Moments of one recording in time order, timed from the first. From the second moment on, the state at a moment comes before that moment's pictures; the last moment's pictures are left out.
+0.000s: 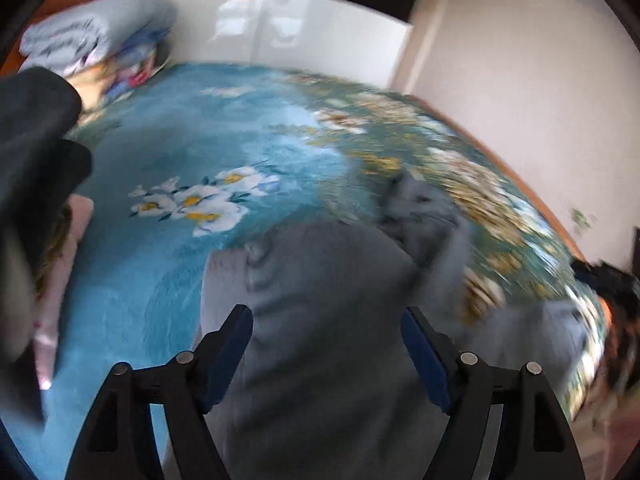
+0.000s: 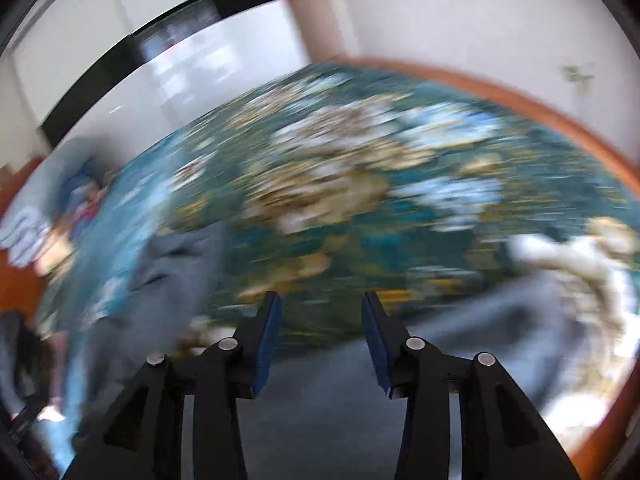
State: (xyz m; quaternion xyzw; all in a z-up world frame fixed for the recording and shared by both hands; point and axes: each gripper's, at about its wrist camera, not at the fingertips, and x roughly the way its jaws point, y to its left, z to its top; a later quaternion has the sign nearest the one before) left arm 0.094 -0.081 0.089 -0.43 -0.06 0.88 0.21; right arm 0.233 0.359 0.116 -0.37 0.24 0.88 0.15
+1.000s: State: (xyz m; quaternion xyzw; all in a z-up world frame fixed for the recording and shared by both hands) left arm 0.043 -0.106 0.025 -0.50 -0.13 0.84 0.14; right arm 0.100 0.323 0.122 -0.28 0.30 0.91 0.06
